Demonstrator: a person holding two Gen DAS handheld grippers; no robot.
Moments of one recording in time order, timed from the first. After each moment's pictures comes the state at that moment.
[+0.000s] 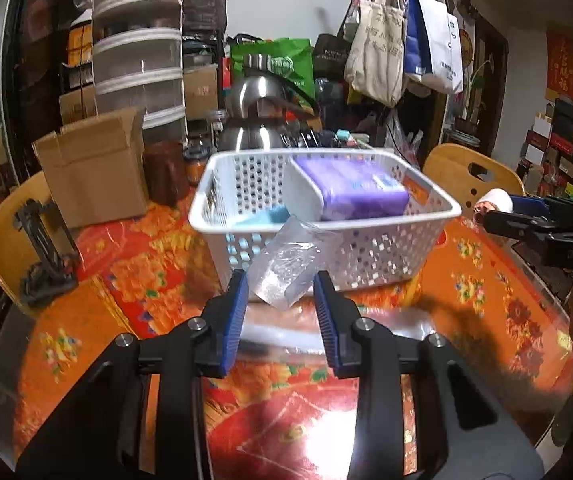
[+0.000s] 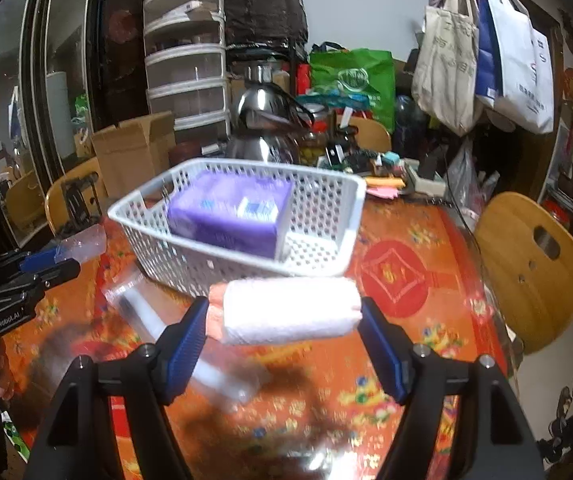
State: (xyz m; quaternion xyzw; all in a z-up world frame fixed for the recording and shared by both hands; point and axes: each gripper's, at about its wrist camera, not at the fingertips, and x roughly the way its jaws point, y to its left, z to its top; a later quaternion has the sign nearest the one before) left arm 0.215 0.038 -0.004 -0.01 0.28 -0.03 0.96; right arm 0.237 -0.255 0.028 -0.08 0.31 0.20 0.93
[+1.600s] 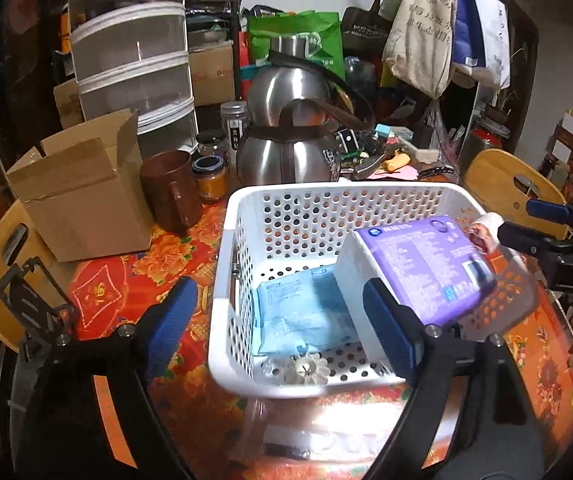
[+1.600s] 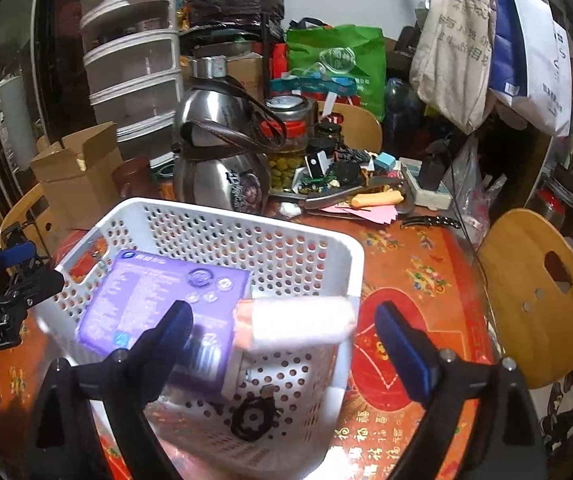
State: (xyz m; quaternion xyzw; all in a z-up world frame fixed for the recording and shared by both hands) left arm 0.378 0.066 0.018 -0.01 0.34 0.00 0.94; right arm 0.383 -0.220 0.039 -0.08 0.36 0.16 0.92
